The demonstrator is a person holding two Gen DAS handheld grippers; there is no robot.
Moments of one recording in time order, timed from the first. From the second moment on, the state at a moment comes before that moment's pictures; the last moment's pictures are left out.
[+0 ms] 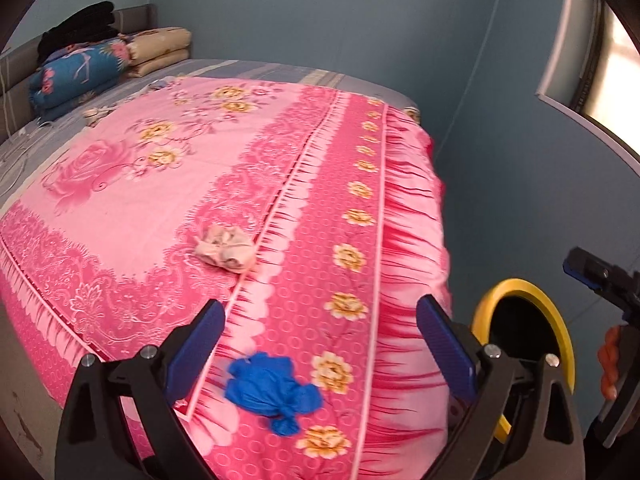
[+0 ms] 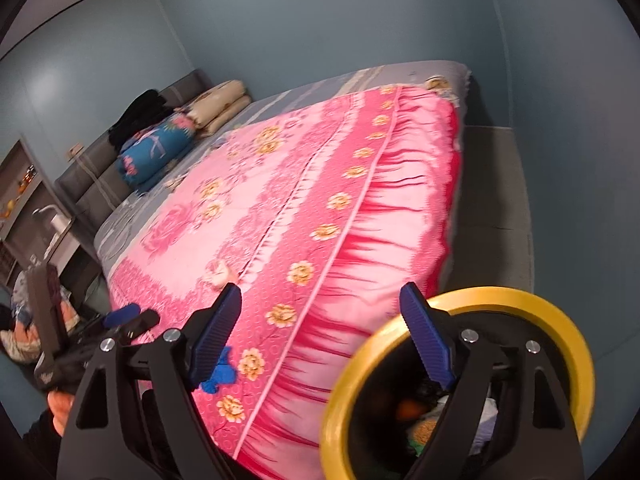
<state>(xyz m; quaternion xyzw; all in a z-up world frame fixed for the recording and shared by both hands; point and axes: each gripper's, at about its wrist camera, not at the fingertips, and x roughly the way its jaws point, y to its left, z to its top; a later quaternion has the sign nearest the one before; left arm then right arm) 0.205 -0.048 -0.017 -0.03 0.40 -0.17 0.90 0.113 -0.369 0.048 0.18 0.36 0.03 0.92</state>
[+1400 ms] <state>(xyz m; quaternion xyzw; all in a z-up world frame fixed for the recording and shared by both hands) 0.369 0.010 -0.125 -0.04 0.48 -0.09 0.87 0.203 -0.129 -0.080 0.01 0.48 0.23 0.85</state>
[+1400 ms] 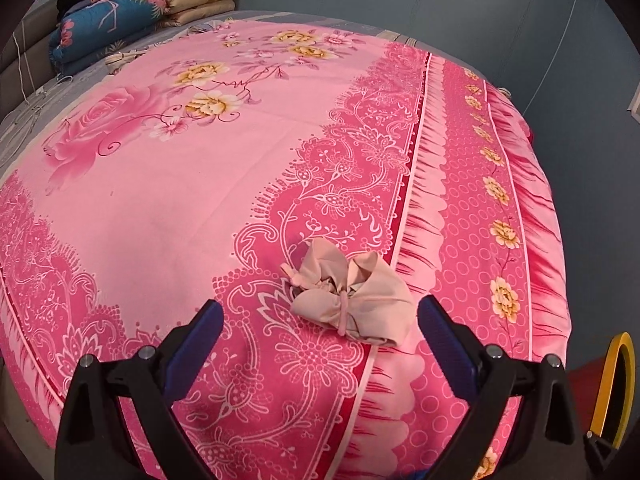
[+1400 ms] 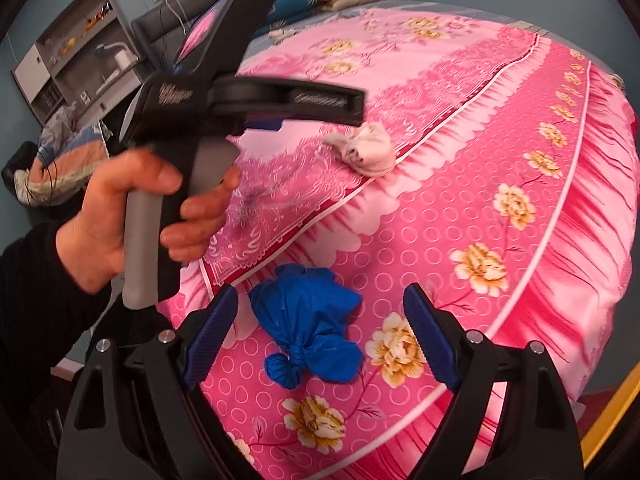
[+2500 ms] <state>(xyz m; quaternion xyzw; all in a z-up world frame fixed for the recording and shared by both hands) 0.386 0.003 -0.157 -0.08 0.49 -0.17 0.85 0.232 -0.088 -0.137 -0.08 0.51 0.19 0.84</state>
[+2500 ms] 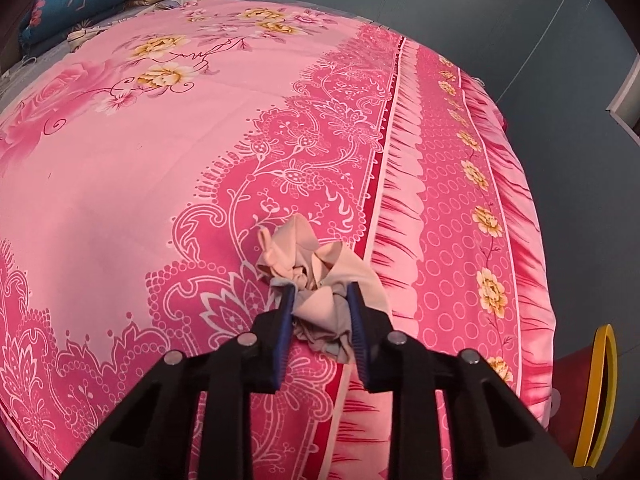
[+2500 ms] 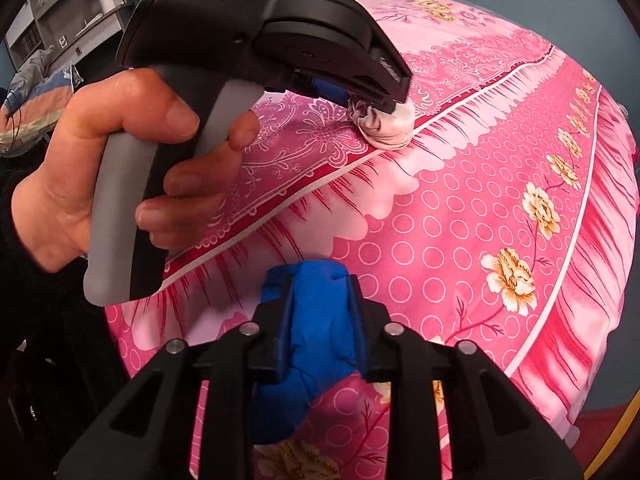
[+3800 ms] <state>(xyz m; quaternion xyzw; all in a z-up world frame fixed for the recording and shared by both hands) 0.234 0.028 -0.040 -0.10 0.41 -0.18 0.89 0.174 -0.185 -0.049 0.01 0.46 0.13 0.88</state>
